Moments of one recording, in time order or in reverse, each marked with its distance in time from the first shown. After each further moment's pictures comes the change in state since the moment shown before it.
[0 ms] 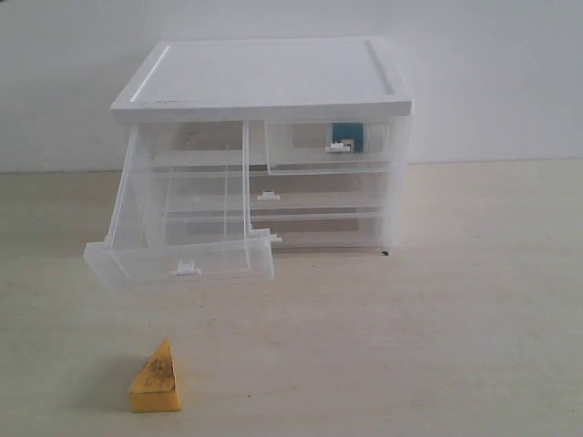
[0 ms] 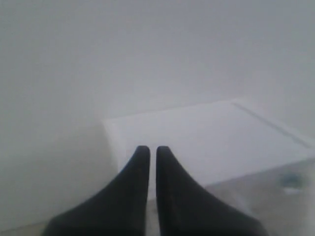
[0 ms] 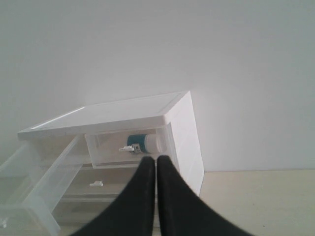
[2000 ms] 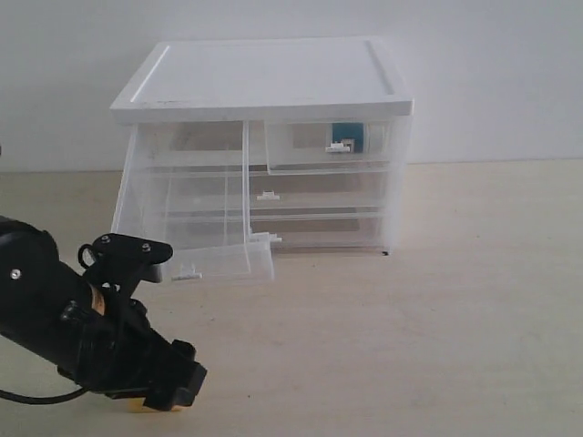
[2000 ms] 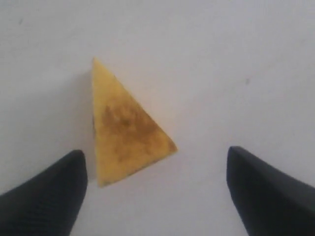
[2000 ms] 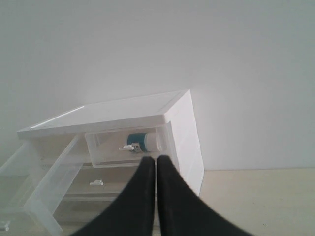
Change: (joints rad) left arm -0.270 0.657 0.109 -1.877 0.443 1.631; right arm 0.000 0.000 0.000 0.000 0.004 0.000
